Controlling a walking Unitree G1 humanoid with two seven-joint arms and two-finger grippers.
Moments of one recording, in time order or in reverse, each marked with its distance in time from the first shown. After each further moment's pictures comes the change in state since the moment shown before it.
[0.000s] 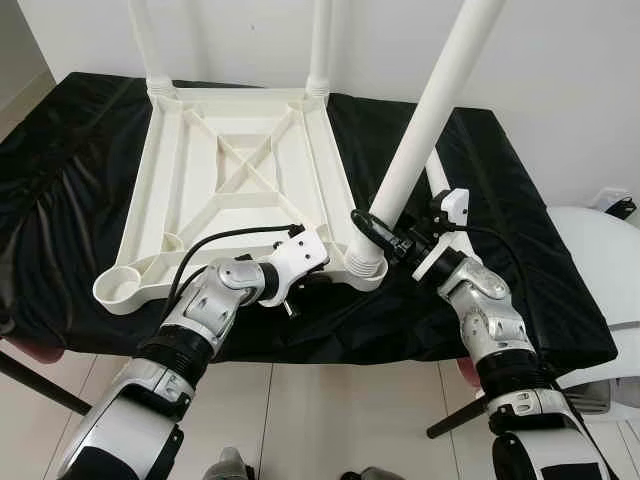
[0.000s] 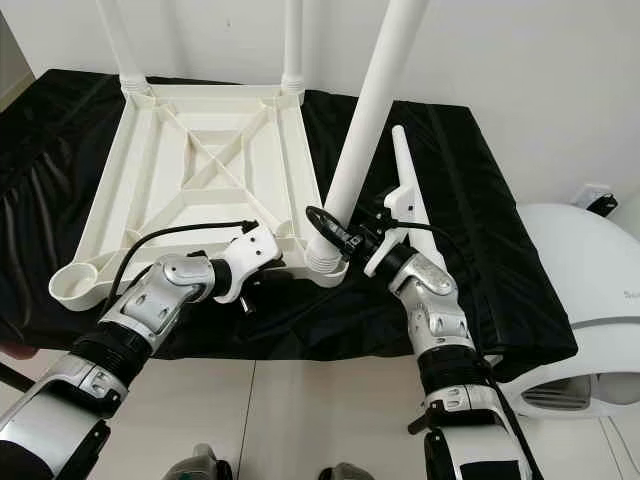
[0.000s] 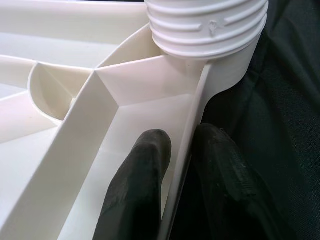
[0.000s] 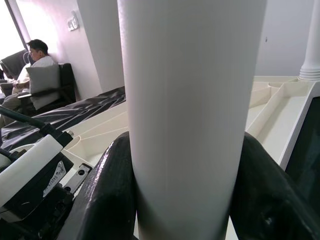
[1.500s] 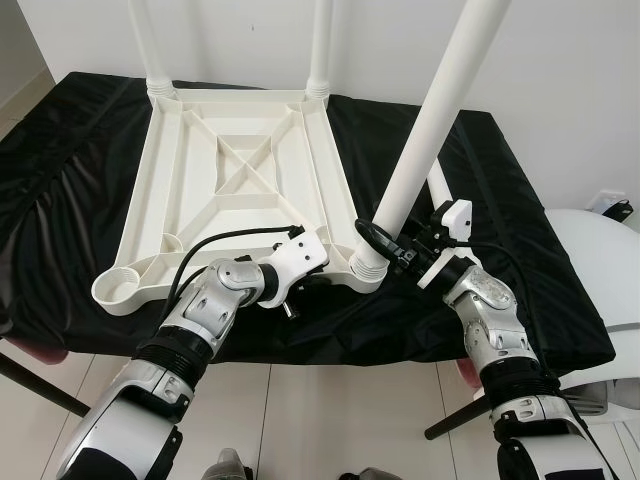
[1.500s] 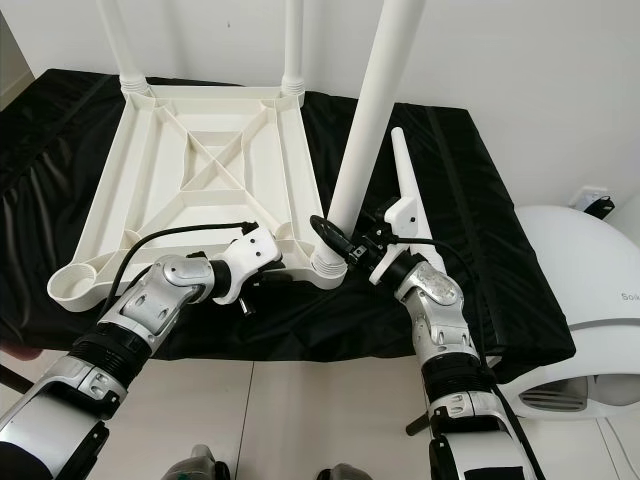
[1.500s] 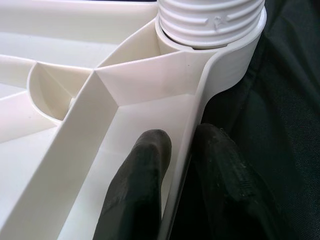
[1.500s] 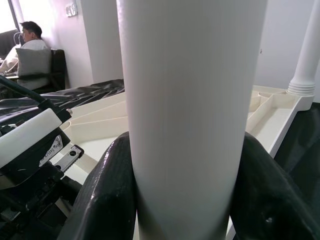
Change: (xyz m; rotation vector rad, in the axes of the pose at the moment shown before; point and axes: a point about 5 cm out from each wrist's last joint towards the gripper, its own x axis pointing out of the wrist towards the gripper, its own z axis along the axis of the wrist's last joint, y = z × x) left arm -0.001 -0.002 0.000 -0.002 0.006 -0.017; right arm -0.010 0.003 -0.009 -0.101 0.034 0.017
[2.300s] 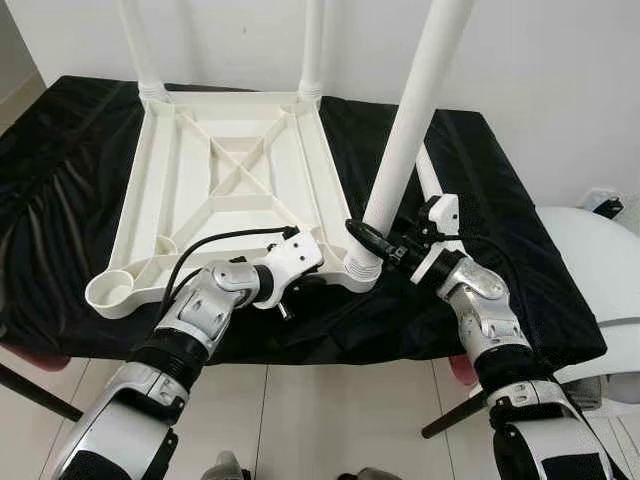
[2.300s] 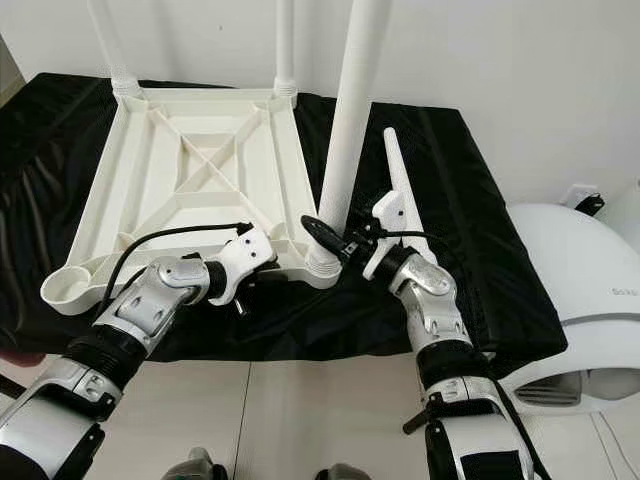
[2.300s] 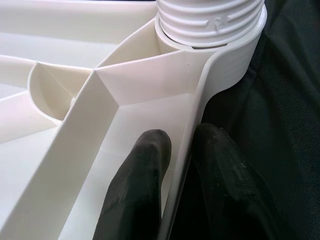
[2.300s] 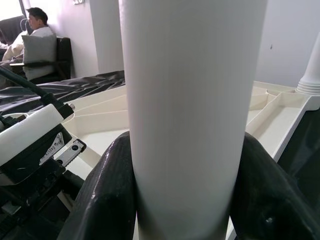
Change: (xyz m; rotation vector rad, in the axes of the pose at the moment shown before) left arm -0.003 0.000 -0.004 -0.010 0.010 0.005; right arm 0.013 -0.003 -0.004 -0.005 0.053 0.035
